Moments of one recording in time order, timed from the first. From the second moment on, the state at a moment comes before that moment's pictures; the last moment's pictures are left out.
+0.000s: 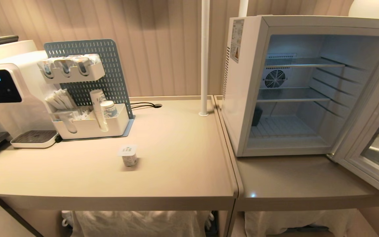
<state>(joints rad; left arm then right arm) 0.00 0.00 0.00 0.00 -0.01 -0.01 0.01 0.11 -0.28 0.07 0.04 -0.05</state>
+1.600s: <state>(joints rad) 0.00 0.00 0.00 -0.01 -0.01 -0.02 -0.03 2.32 -1.32 -0.64 -0.03 -0.16</state>
